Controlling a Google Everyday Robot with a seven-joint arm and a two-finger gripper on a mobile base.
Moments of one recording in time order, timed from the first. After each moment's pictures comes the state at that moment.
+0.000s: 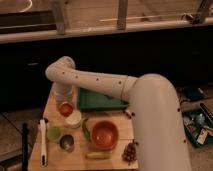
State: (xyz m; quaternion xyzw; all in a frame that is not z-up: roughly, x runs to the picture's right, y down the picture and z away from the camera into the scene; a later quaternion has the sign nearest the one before) arm -0.217 0.099 0.767 -0.17 -0.34 -0.70 0.60
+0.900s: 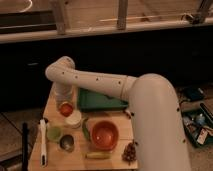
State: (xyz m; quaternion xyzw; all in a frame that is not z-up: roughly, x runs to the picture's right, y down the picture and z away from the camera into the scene) arm -0.216 0.099 0.767 -0.17 -0.34 -0.71 0.60
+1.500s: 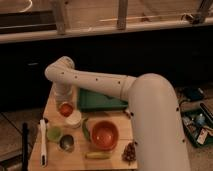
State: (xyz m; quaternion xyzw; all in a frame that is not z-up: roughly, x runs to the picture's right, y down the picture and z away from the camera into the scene) arm -0.216 0.100 0.767 -0.17 -0.34 -0.71 0.59
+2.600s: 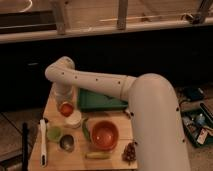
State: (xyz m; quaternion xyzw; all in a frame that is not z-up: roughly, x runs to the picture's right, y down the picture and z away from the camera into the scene) arm -0.214 0.101 0.768 -0.18 -0.34 -0.71 0.59
